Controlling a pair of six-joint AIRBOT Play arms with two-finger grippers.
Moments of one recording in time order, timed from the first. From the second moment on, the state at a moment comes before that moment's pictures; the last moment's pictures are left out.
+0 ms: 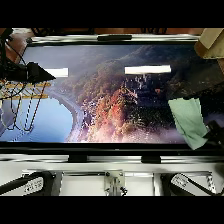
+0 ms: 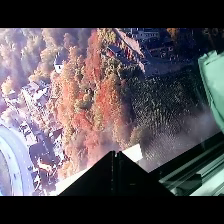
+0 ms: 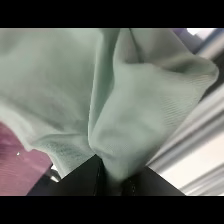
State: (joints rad) left arm 0.12 -1.27 1.54 0.79 -1.43 -1.32; right arm -0.81 -1.23 0.93 -1.44 1.43 1.72
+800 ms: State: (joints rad) left arm 0.10 -1.27 1.54 0.82 -1.42 -1.32; right arm -0.88 -1.03 0.95 -1.62 1.36 1.72
